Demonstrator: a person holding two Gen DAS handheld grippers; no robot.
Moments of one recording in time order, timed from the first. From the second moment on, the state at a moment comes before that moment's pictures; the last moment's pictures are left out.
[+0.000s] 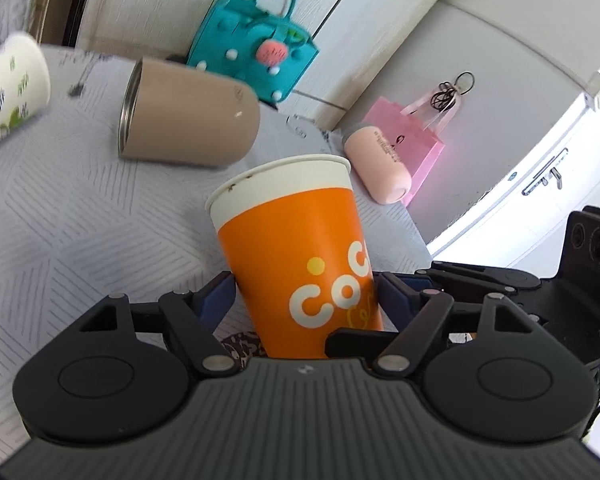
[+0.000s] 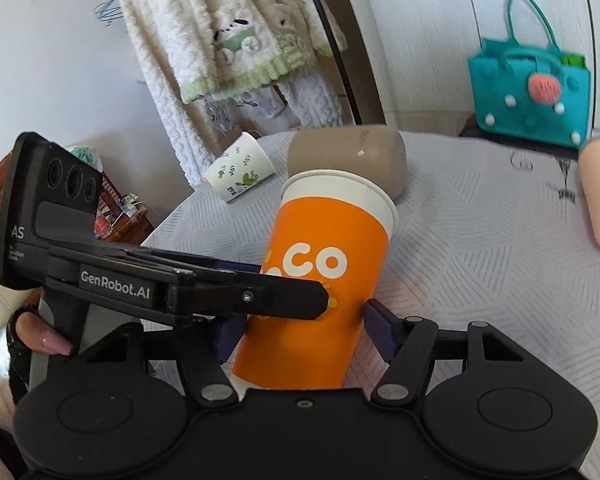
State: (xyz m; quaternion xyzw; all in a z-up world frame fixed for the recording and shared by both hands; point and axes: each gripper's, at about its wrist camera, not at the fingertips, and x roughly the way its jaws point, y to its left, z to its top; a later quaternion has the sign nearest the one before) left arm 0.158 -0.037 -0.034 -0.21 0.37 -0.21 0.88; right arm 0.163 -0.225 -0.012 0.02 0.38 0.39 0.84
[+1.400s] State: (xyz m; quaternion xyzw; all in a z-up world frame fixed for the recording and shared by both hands) left arm 0.160 -0.038 -0.015 -0.10 0.22 -0.23 0.94; right arm 0.173 -0.192 -0.030 0.00 0.19 0.29 0.94
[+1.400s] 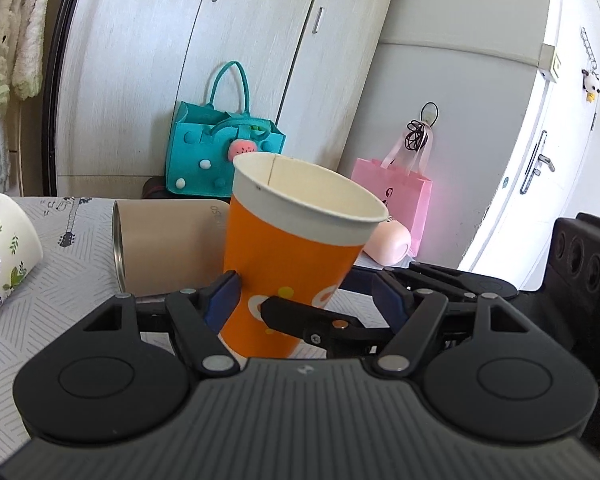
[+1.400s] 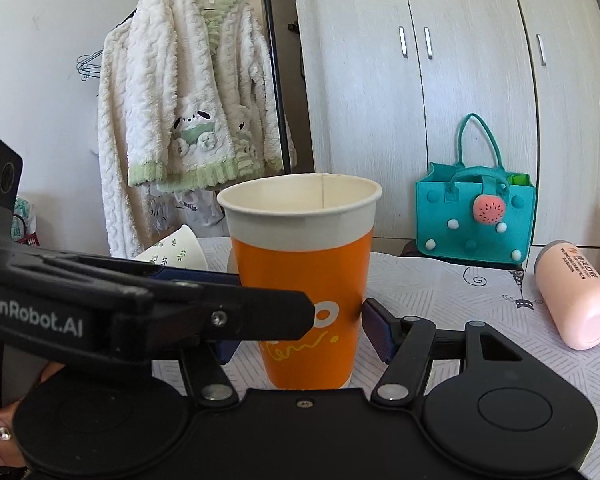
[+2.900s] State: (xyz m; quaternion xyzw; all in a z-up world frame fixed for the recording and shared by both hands) left arm 0.013 0.002 0.039 -0.06 0.22 -0.10 0.97; right arm 0.027 -0.228 0.026 -0.02 0.16 0.19 0.97
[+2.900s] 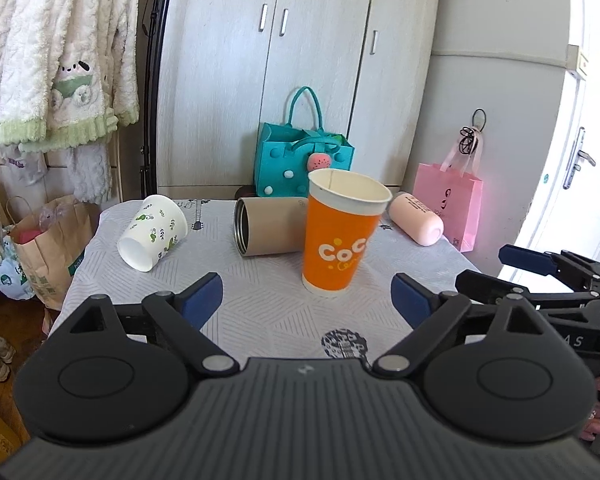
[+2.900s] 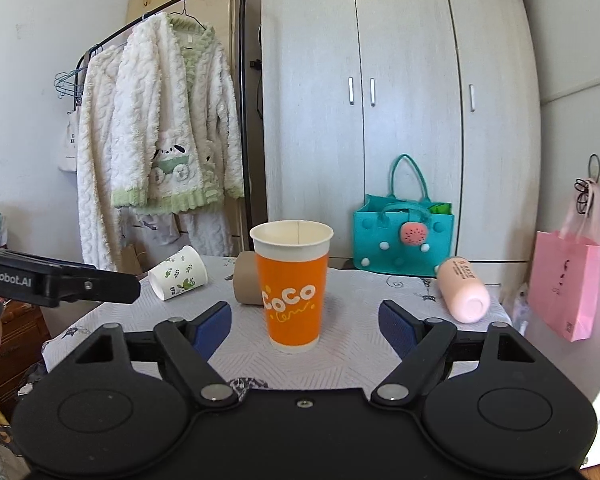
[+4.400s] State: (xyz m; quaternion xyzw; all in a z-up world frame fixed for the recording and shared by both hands) left arm -0.018 0.001 -0.001 -0.01 0.20 -0.02 0.98; right arm -0.015 -0.205 -0.005 -0.01 0.16 0.05 0.99
